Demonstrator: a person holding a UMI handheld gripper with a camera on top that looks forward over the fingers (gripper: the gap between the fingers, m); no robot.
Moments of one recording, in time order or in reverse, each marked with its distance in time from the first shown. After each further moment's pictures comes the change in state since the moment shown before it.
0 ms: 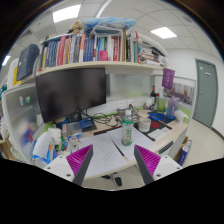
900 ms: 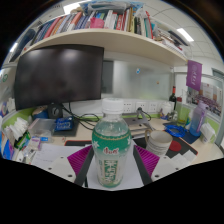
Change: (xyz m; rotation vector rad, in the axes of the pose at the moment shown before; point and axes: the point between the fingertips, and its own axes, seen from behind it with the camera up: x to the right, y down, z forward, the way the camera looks) arm 0.081 0.003 0.318 0.082 -0.143 -0.149
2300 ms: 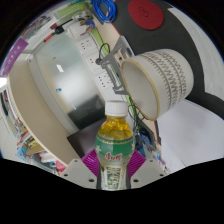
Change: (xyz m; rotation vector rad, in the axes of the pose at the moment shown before) arm 0.040 -0.107 0.041 -0.479 -0.726 1.896
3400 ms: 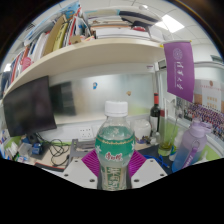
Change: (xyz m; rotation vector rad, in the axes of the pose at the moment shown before) arm -0.121 -0.206 -0.096 0.411 0.558 -1.827
